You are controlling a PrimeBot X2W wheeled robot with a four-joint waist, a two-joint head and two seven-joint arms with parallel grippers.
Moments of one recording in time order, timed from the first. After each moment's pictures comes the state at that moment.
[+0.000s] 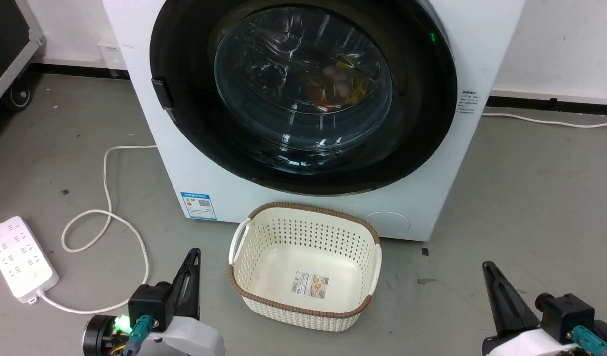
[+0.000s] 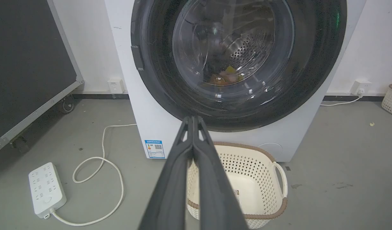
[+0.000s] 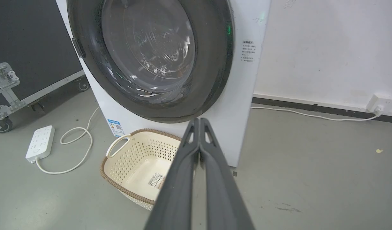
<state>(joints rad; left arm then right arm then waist) -0.02 0.06 -0.05 0.10 -0.05 -0.03 -0.12 0.06 -0.06 -0.03 0.06 0.08 0.13 -0.12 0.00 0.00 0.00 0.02</state>
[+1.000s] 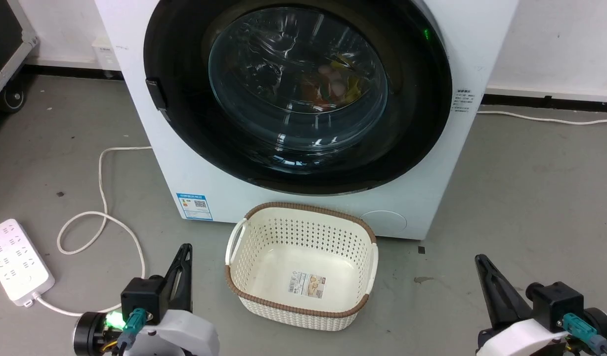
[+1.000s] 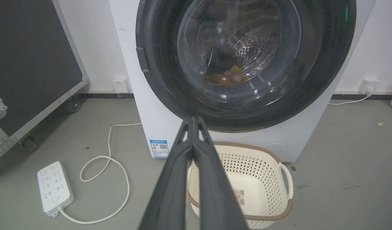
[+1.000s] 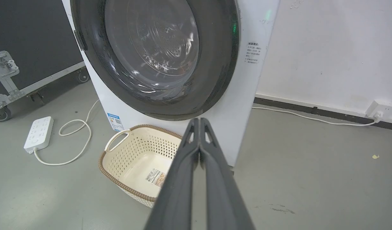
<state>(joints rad) -0.01 0.05 -0.03 0.05 -0.03 -0.02 -0.06 0.03 -0.06 -0.01 0.03 0.04 0.13 -0.06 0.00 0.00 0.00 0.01</state>
